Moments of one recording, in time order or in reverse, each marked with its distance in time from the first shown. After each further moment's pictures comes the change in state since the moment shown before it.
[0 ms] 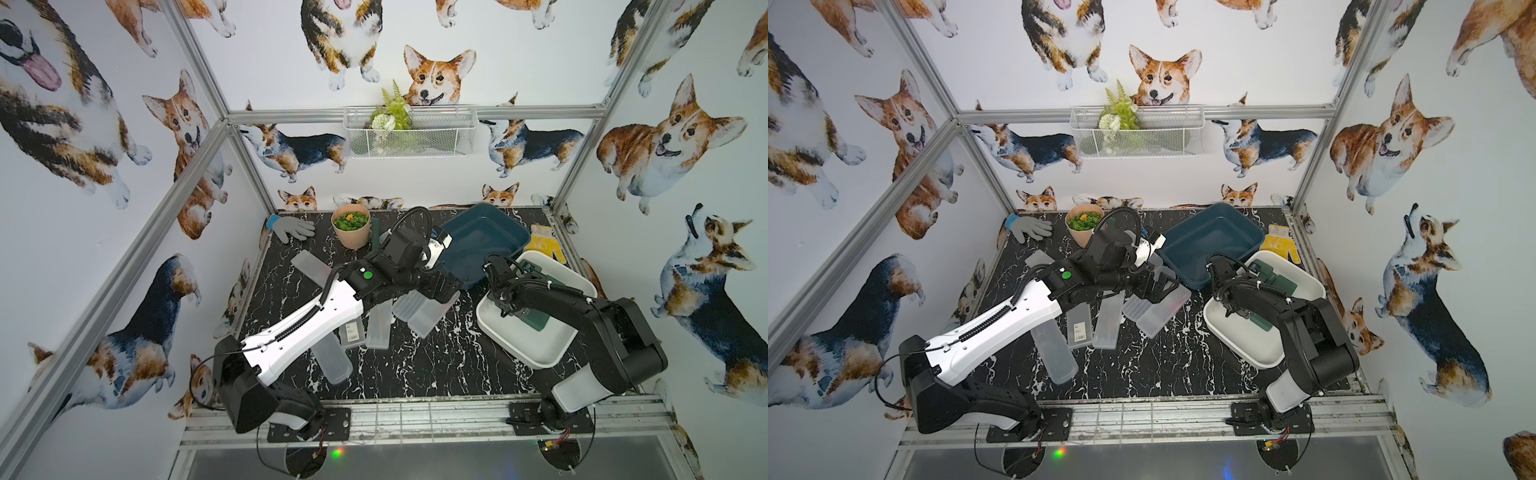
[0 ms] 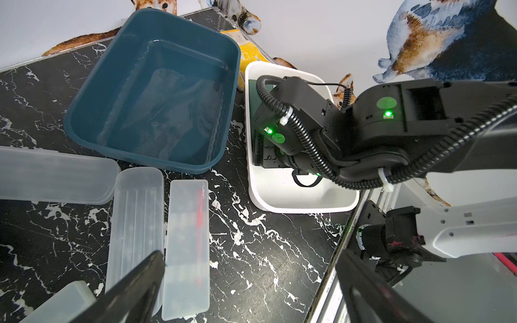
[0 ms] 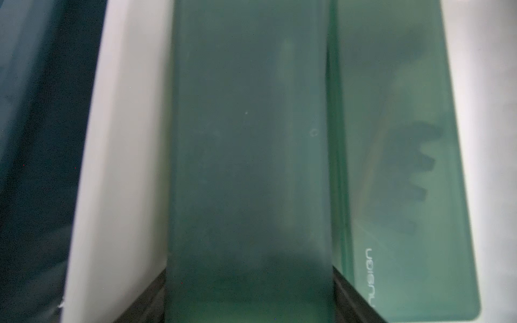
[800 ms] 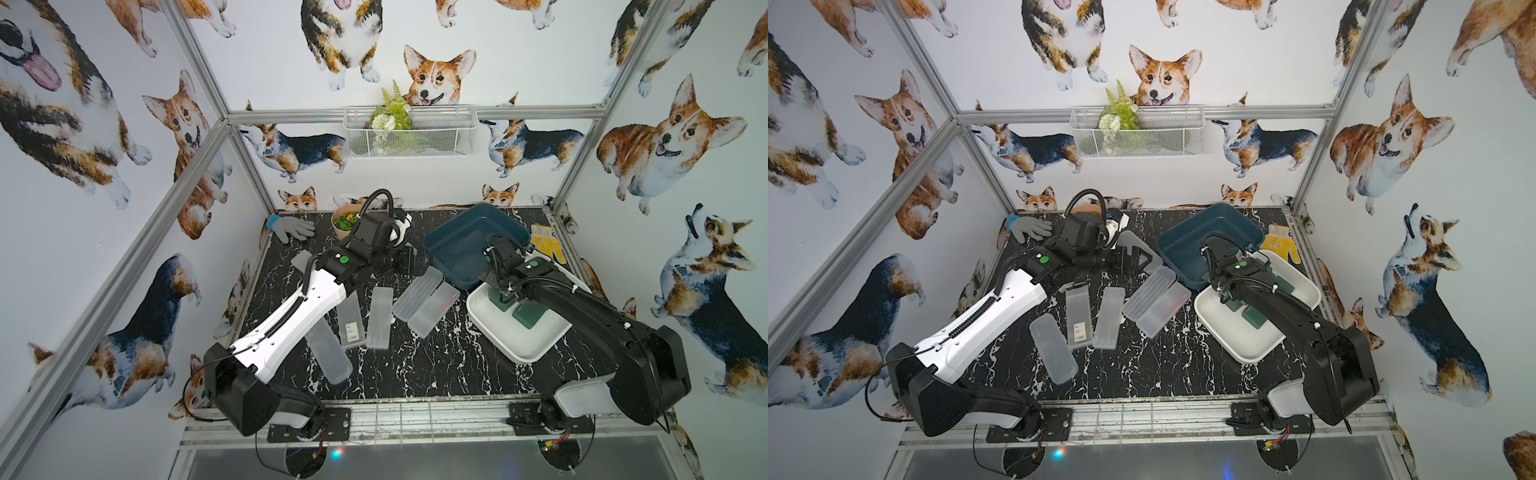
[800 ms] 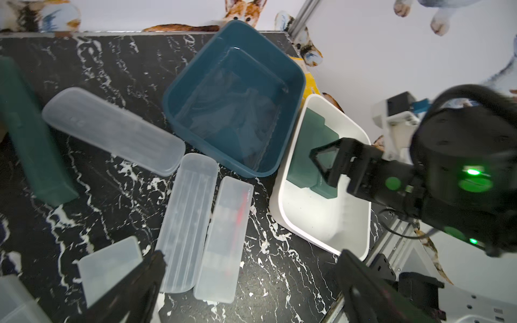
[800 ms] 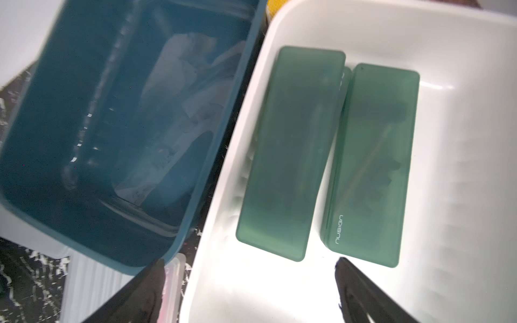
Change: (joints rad) left arm 0.231 -0.030 0.005 -0.074 0.013 -0.166; right arm 0.108 -0.174 0.274 -0.277 0.041 0.003
